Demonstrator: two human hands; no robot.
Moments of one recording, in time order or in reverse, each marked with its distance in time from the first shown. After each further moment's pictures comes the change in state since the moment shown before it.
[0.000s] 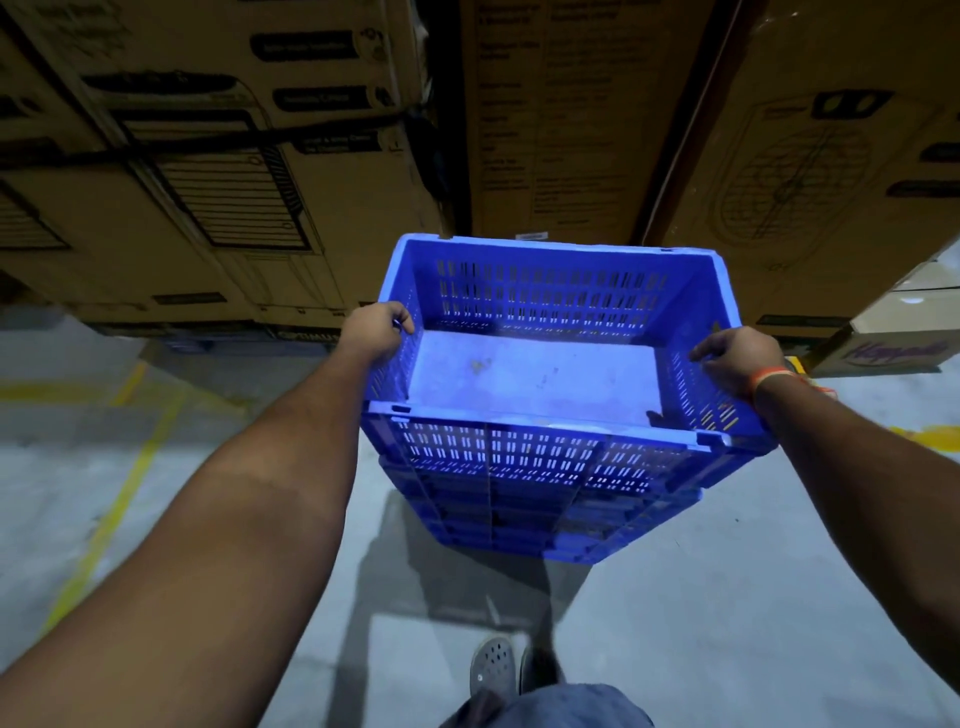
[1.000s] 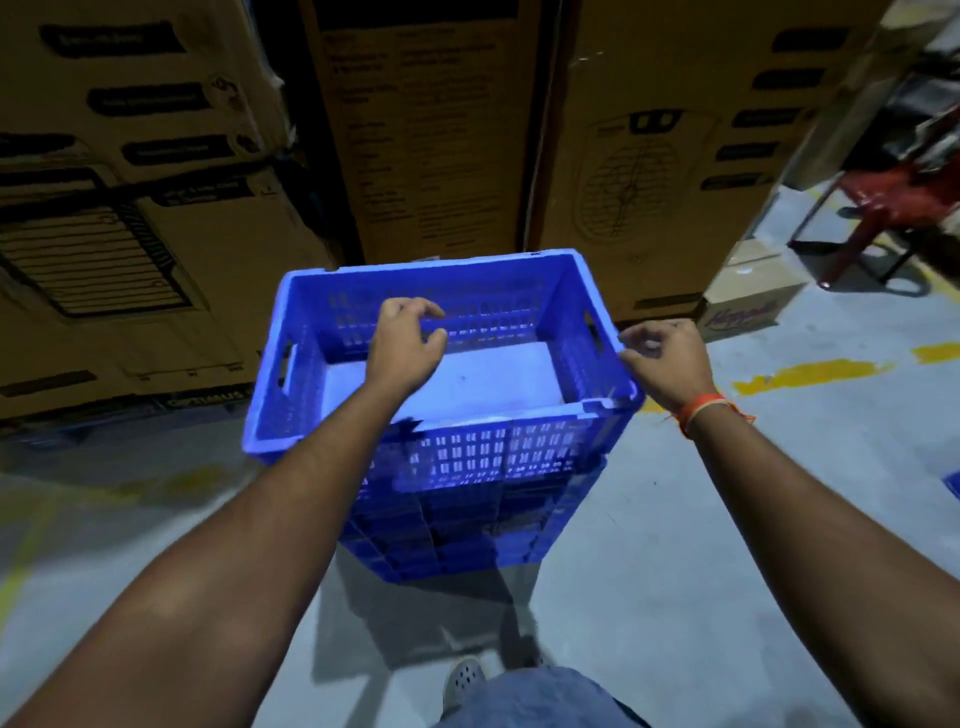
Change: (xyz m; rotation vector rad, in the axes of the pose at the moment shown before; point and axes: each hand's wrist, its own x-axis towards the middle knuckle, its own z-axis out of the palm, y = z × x) left_hand -0.055 0.154 0.046 -0.332 0.117 0.352; right_hand -0.107 0.029 -0.034 0.310 0.319 -0.078
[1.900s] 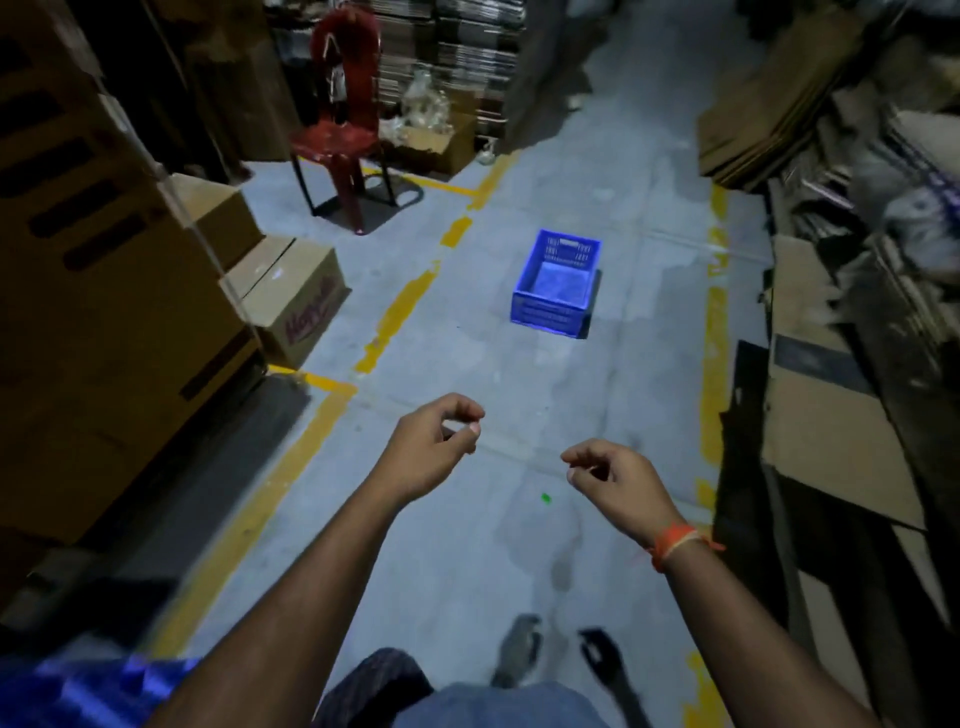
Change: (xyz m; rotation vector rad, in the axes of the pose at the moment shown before) left_hand -0.152 0.512 0.458 -0.396 -1.169 0.487; right_hand -0.245 0.392 -0.341 0.242 0.466 0.737
